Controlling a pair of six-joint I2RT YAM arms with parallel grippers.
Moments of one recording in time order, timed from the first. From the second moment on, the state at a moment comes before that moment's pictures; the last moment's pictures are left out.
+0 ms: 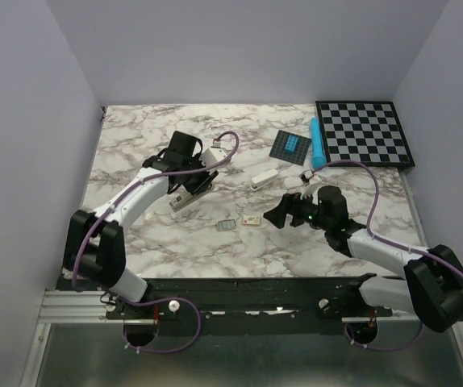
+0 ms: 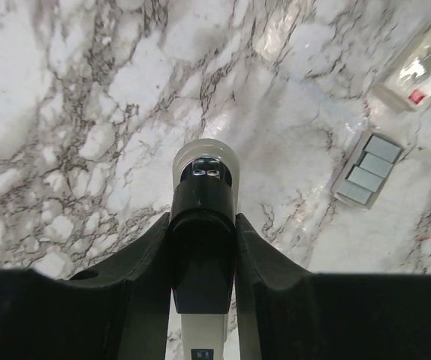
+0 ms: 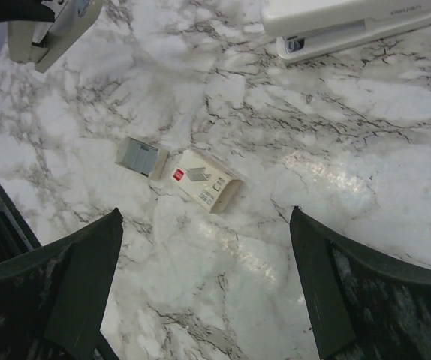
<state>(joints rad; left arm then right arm) -0.39 1.57 1.16 -0.56 0.31 0.55 0.48 1.22 0.38 0.42 -0.34 0.41</state>
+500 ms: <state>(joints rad) -0.67 1.15 0.86 -0.22 0.29 0.11 0.48 1.04 0.44 0.42 -0.38 0.60</state>
